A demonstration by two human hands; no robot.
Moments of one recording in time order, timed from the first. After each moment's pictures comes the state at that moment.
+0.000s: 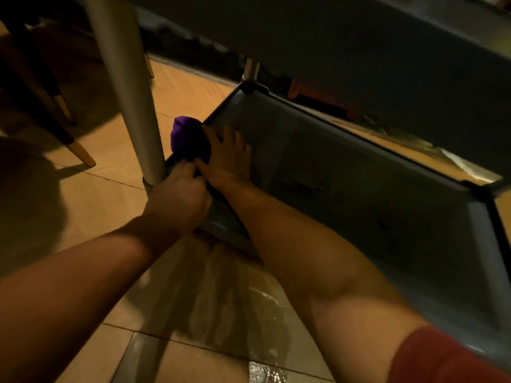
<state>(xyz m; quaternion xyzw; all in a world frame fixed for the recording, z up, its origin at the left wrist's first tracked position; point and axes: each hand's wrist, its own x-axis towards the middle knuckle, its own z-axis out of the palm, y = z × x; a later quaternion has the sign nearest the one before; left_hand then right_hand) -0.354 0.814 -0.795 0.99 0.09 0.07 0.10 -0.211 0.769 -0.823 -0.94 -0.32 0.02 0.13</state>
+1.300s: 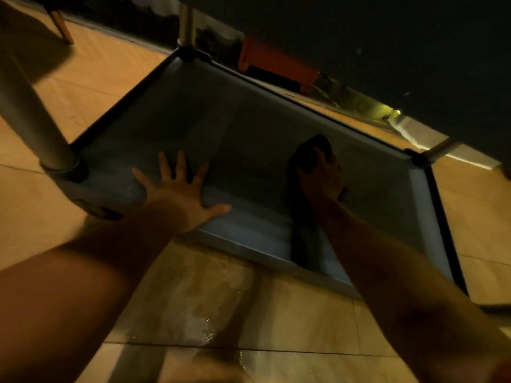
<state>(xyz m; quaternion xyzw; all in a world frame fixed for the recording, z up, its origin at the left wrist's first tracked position) -0.280 0.718 -0.854 0.97 0.15 -0.14 0.08 -0.116 0.453 -0.848 -0.99 0.02 -0.02 0.14</state>
